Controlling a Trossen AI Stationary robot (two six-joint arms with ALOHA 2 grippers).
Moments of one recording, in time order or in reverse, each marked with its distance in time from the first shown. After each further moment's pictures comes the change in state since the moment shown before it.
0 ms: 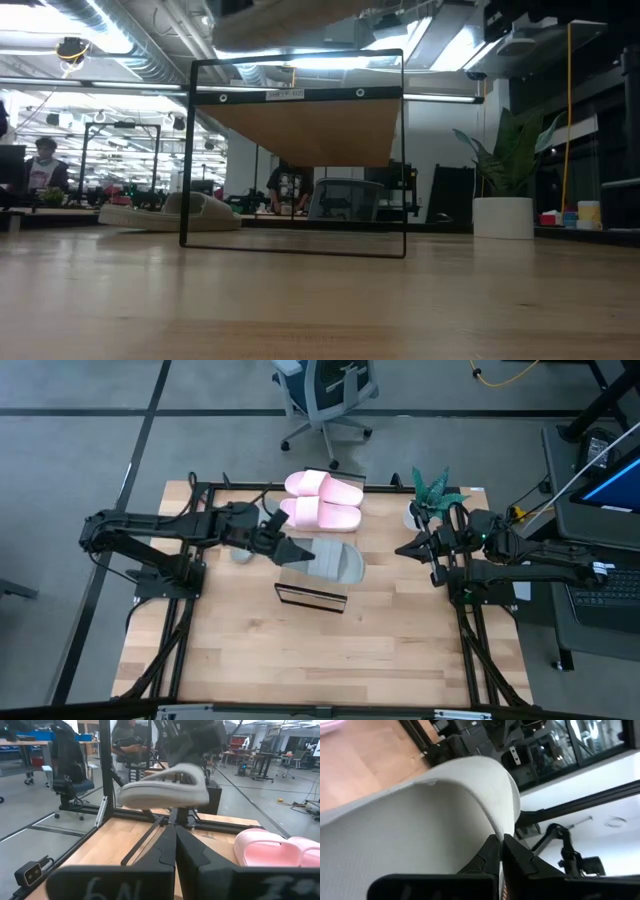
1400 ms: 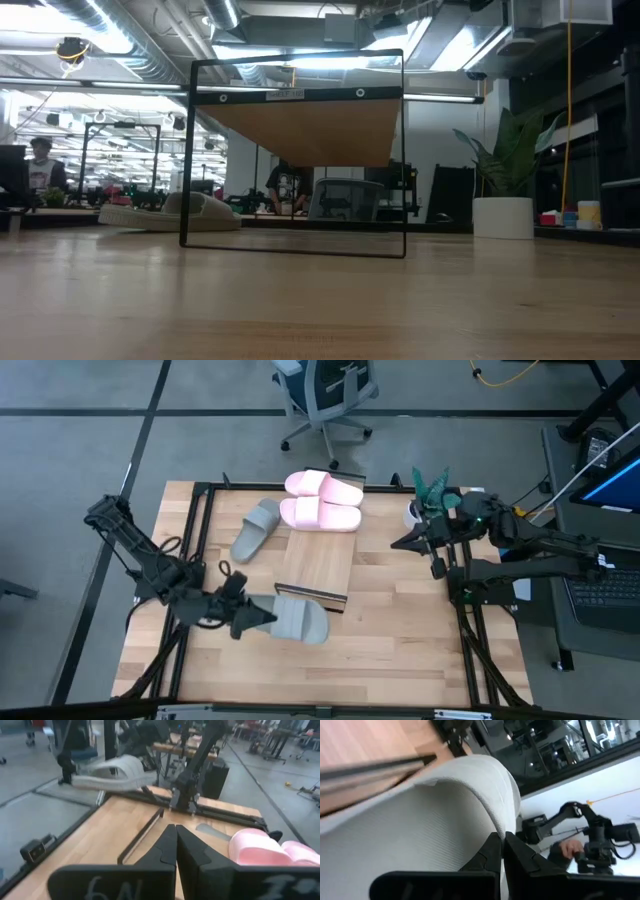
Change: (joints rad) left arm -0.730 -0.103 -0.124 -0.073 -0.766 -0.243; right arm 0.000 0.183 0.331 -0.327 -0.020 -0.137
